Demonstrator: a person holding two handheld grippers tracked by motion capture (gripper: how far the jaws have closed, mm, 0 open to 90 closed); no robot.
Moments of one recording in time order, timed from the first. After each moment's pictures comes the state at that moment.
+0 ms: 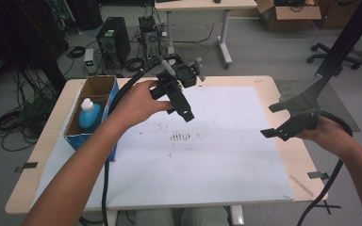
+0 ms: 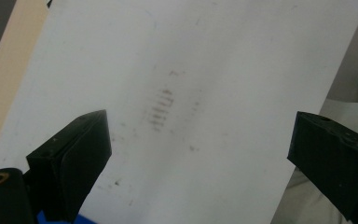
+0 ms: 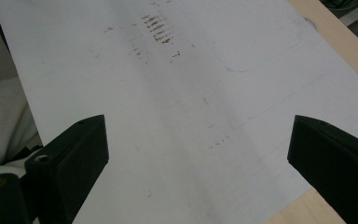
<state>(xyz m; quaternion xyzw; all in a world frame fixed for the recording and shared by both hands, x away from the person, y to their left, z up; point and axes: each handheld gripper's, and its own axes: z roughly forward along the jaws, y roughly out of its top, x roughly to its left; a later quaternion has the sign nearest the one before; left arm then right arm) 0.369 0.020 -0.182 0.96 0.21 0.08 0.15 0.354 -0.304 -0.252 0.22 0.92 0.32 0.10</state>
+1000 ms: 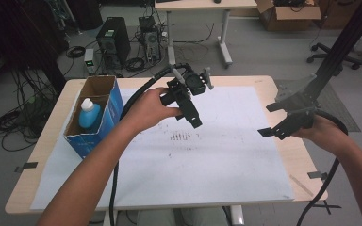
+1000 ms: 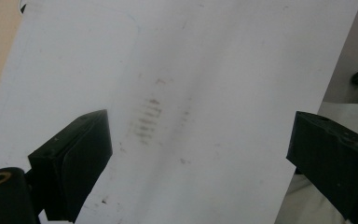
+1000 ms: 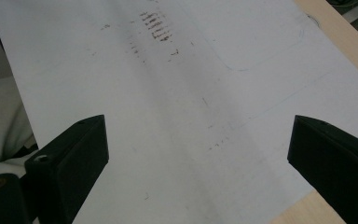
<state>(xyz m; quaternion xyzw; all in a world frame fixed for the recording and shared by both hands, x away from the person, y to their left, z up) 0.374 0.005 -0.203 0.97 0.19 0.07 0.15 0.360 -0.300 -0.256 0.22 0.92 0.31 0.10</state>
